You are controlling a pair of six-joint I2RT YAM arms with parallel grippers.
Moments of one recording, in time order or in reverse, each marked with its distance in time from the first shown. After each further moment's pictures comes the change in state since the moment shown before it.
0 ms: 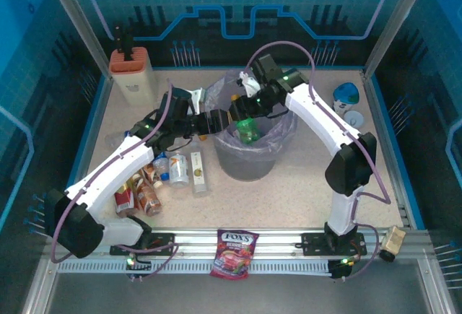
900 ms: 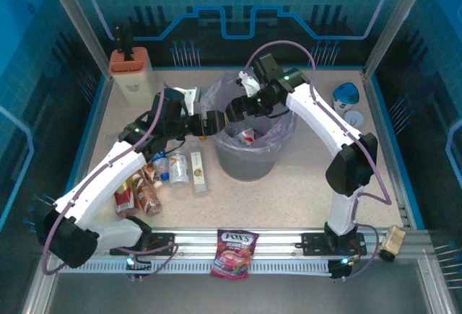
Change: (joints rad) left arm -0.002 -0.087 0.031 -0.098 -0.063 0.100; right arm -0.003 -0.008 0.050 -0.019 -0.017 -0.050
